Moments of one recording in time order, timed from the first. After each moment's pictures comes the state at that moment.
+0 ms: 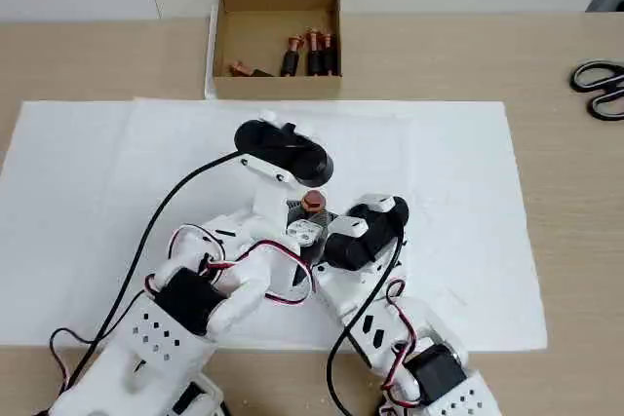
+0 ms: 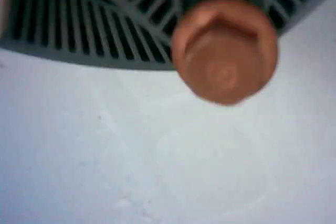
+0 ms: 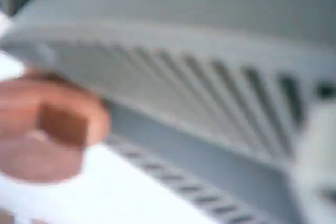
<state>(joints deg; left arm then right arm) 33.5 -51.5 50.2 55.9 17.2 -36.1 -102.5 94.3 32.9 -8.0</state>
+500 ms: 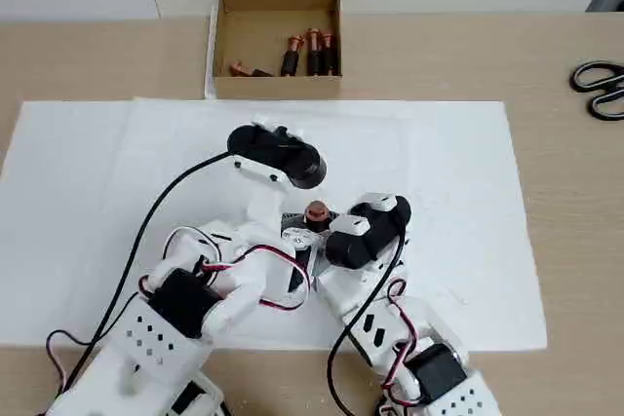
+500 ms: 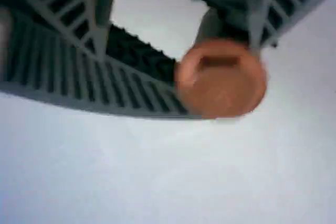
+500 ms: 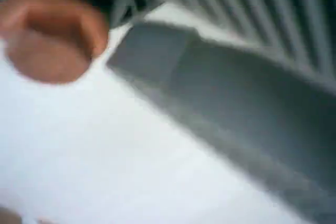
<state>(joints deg) 33.7 -52.2 45.8 64.1 20.5 -36.1 -102.5 94.4 32.9 -7.9</state>
